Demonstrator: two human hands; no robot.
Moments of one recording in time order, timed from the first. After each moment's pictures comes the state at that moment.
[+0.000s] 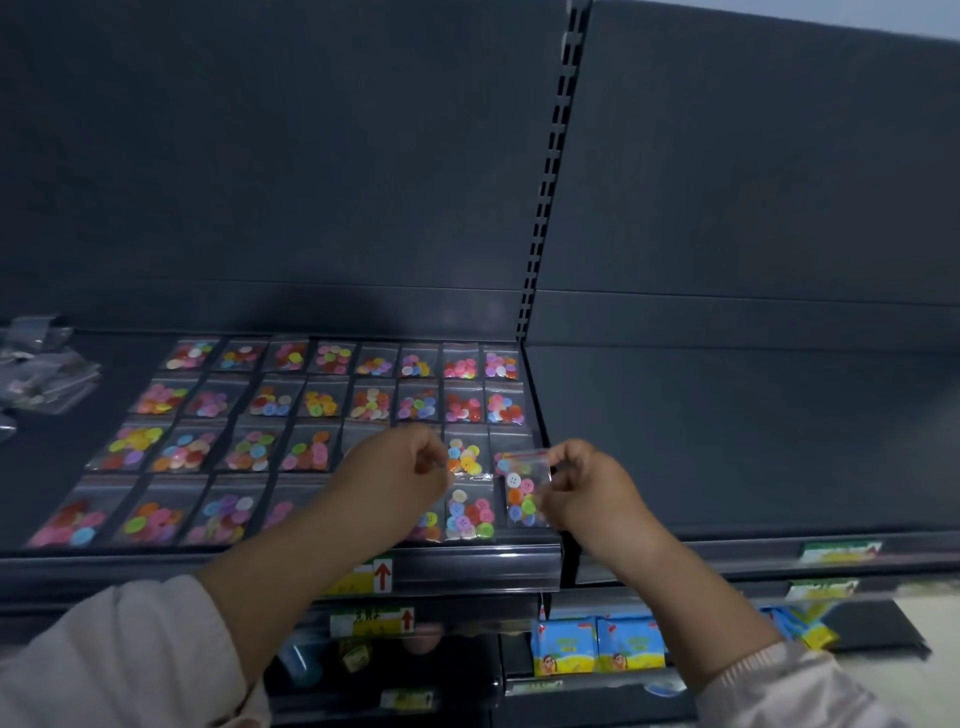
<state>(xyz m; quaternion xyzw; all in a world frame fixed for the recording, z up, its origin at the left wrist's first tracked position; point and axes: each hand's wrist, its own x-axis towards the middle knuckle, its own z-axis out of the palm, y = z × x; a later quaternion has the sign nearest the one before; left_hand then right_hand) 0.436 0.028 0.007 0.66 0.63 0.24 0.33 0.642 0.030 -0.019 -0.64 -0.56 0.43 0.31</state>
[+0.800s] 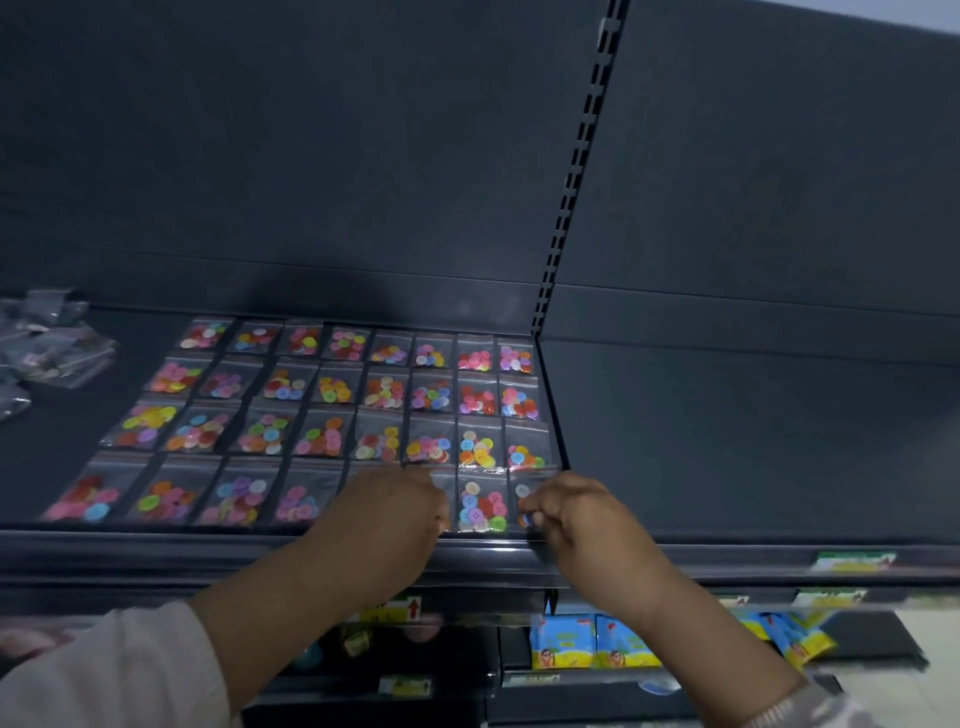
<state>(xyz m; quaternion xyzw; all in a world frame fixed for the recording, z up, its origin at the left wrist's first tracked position) 0.413 0.015 -0.032 0.85 0.52 0.06 0.10 0.638 0.013 -0.037 -0.54 -0.80 0.17 0.17</state>
